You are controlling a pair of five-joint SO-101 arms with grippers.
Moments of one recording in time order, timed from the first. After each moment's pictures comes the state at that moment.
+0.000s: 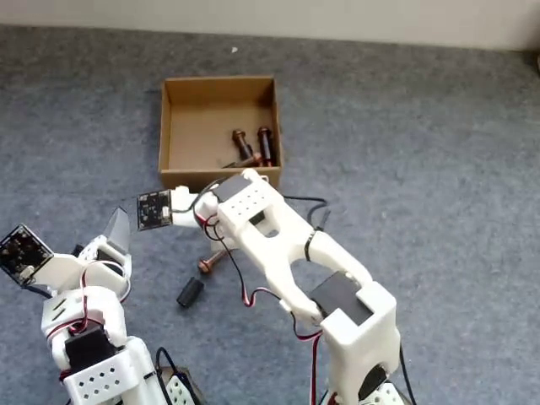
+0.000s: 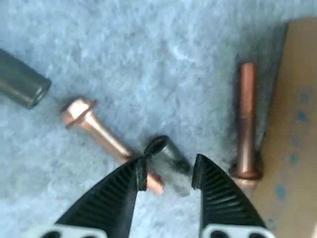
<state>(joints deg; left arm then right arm) -31.9 -100.1 92.1 52.4 28.9 -45.8 19.3 4.2 59.0 61.5</state>
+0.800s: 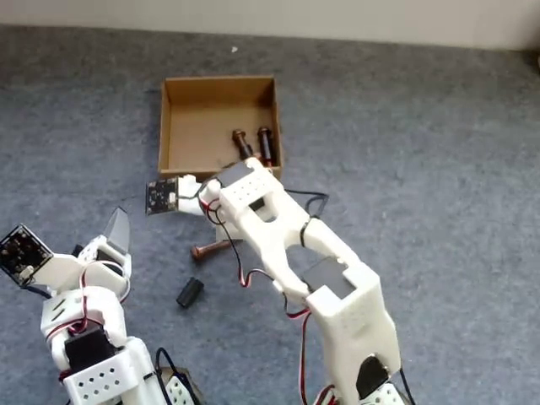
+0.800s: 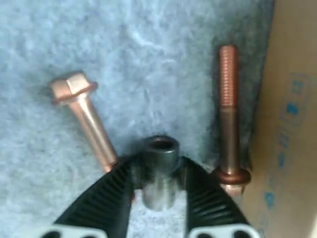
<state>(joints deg) -31.9 -100.1 92.1 52.4 28.9 -42.5 29.7 -5.2 59.9 61.5</state>
